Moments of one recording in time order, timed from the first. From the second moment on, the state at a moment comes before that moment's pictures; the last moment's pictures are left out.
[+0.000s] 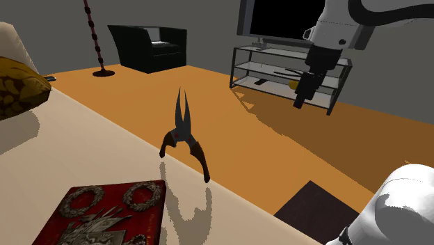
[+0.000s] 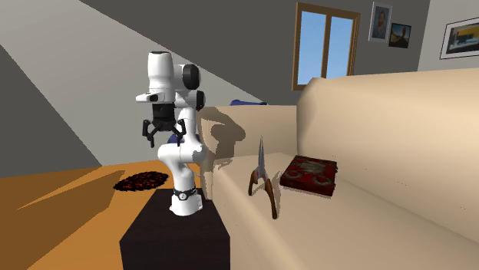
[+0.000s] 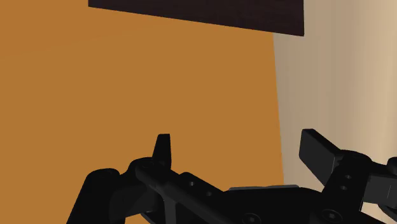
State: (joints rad) arm -0.01 -0.81 0.03 -2.31 0.02 1.57 -0.13
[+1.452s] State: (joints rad) arm 0.13 -0.58 0.42 -2.25 0.15 2.00 0.08
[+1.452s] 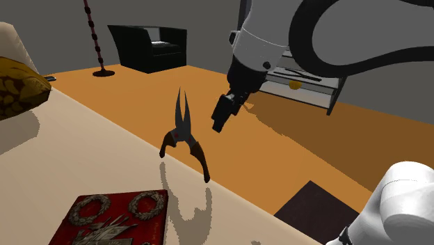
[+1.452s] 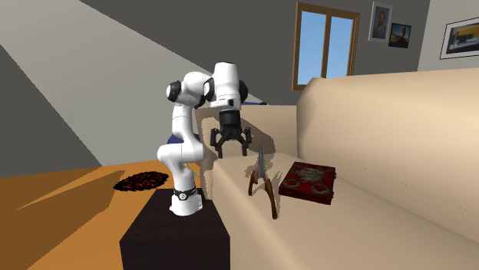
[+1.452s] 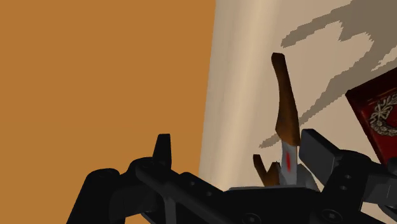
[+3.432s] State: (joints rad) arm 0.12 -0.42 0.58 -2.24 0.09 2.22 0.18
